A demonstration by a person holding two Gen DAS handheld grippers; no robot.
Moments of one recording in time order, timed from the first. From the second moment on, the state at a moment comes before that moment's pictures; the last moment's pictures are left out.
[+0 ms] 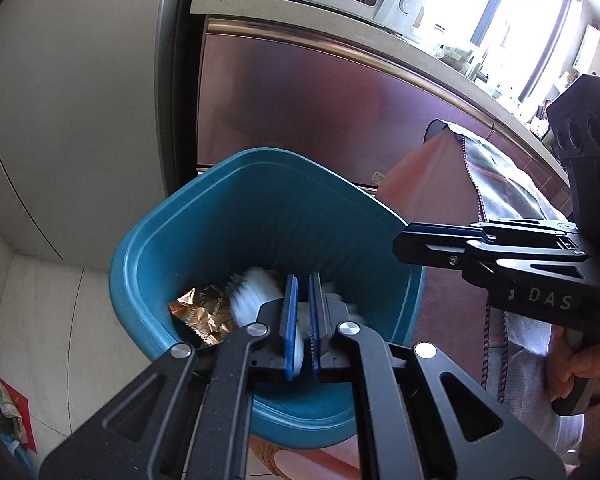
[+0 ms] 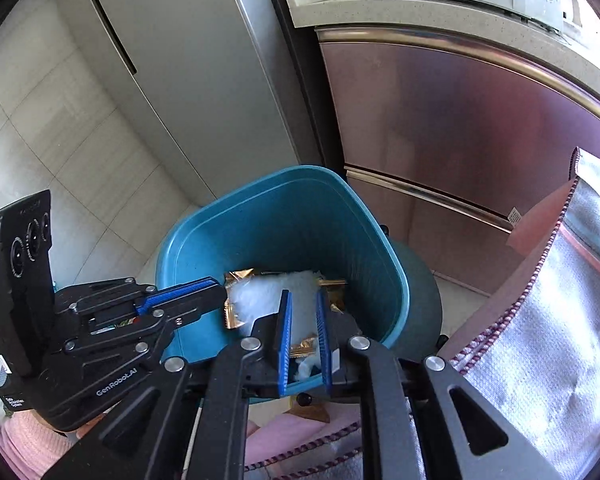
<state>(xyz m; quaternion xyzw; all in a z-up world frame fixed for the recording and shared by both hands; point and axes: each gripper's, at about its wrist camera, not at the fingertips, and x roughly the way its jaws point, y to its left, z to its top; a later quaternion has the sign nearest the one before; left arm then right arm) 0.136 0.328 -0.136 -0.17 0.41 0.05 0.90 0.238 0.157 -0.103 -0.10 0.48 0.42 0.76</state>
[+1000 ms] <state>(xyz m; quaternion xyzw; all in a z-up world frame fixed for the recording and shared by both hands) 0.129 0.100 -0.038 -0.08 0.28 -0.20 0.94 0.146 -0.131 -0.019 0.04 0.34 0.30 0.89</state>
